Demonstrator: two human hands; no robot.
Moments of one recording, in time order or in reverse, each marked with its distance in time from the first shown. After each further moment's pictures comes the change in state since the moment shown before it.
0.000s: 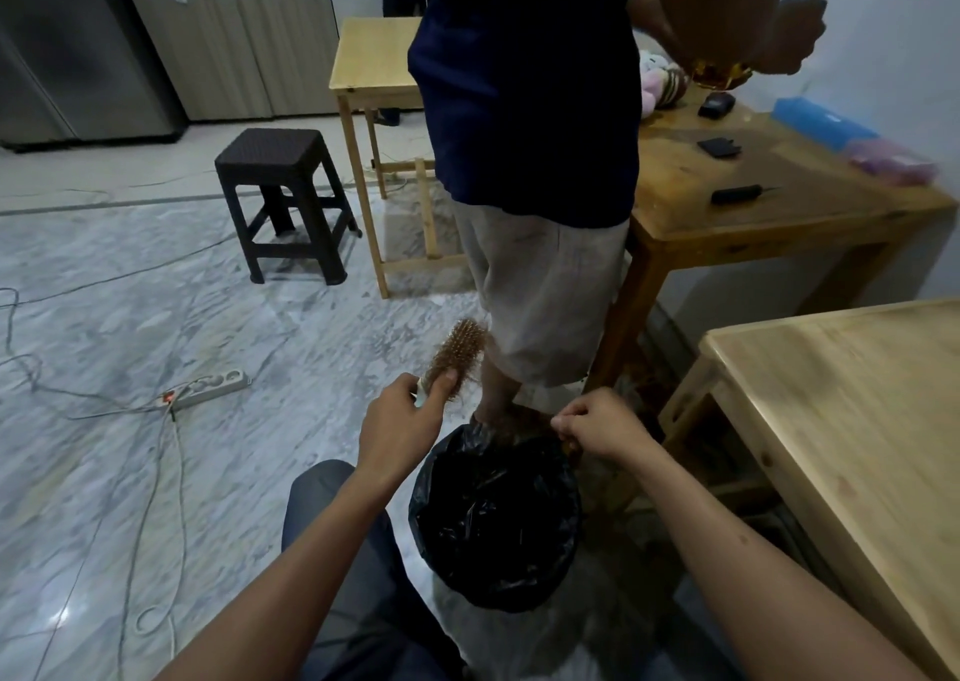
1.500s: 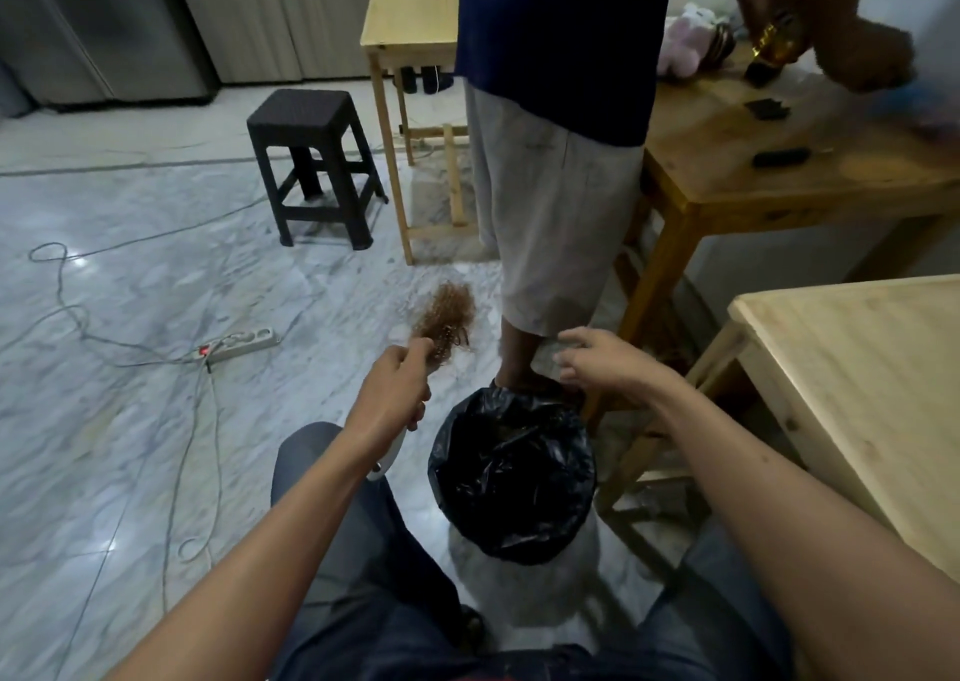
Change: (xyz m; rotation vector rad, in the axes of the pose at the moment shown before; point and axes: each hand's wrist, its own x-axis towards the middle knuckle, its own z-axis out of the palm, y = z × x) left_hand -0.025 -0.007 -0.034 -0.295 -0.147 -0.262; right_hand 0.001 -0.037 -0.013 0.082 -0.212 -0.057
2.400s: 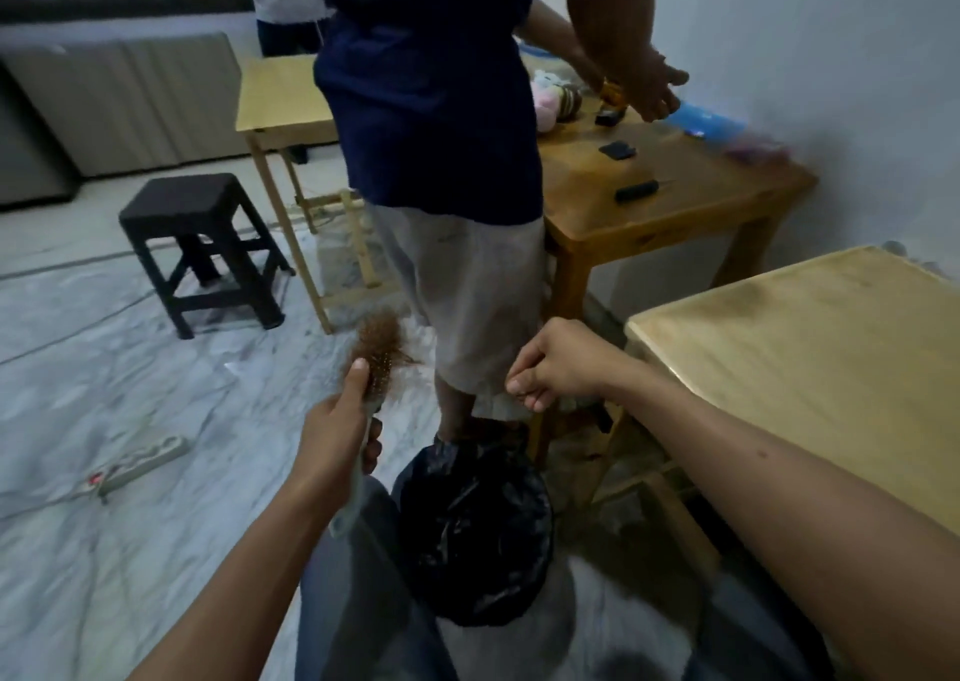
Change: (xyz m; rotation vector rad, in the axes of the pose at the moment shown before) left_hand 0.028 0.037 0.017 -0.336 -0.051 -0.033; right_hand -0.055 -0.033 -0.057 -0.044 0.123 -0.093
